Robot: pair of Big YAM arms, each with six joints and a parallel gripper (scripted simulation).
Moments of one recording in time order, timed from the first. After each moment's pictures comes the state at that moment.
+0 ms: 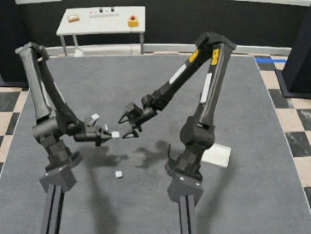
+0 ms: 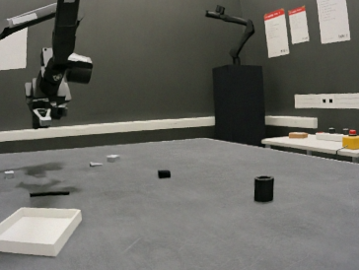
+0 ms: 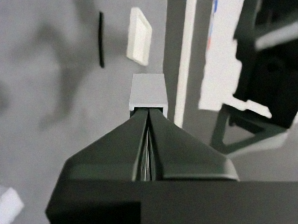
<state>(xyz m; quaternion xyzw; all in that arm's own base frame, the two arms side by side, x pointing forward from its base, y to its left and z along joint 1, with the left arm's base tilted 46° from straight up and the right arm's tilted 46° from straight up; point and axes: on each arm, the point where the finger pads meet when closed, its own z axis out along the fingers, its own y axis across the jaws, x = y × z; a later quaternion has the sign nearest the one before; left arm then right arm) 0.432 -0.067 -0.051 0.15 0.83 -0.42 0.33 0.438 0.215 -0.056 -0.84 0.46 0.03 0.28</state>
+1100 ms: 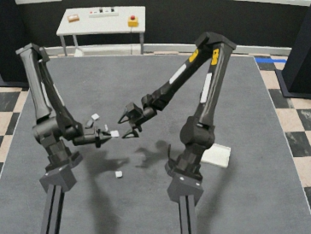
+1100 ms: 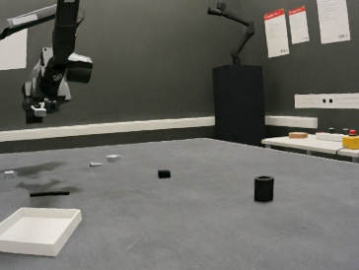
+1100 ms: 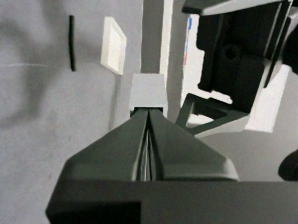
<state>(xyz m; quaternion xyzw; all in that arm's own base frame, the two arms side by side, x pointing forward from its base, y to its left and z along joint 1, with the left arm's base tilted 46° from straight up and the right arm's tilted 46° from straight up) 0.404 -0.076 -0.041 0.14 0.80 -0.47 0.35 0.438 0.216 -0.056 -0.84 0.46 0.03 0.28</state>
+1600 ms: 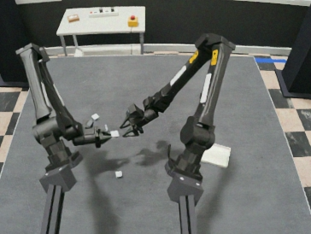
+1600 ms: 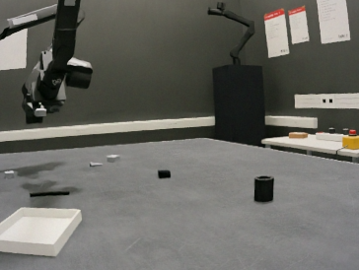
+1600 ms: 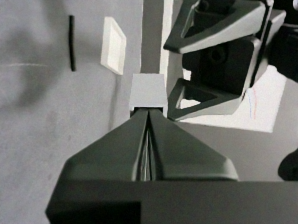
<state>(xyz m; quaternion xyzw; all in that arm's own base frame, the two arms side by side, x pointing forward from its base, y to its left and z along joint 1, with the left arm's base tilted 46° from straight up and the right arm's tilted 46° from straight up) 0.404 -0.076 -0.041 0.14 0.80 -0.47 0.35 0.441 0.205 -0.062 -0.84 0.46 0.04 0.28</state>
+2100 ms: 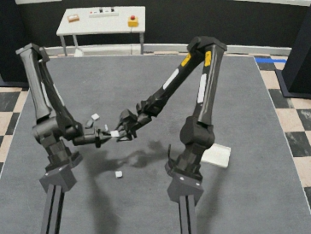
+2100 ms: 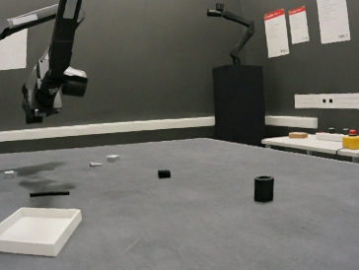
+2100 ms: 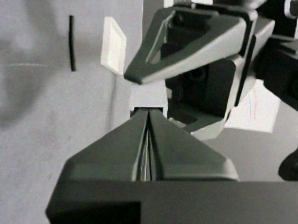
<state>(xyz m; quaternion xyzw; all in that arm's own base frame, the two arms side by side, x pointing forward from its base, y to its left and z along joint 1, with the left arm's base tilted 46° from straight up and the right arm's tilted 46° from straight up) 0.404 -0.076 -0.041 0.14 0.80 -0.47 0.35 0.445 0.225 -0.097 -0.85 0.45 0.05 0.28</state>
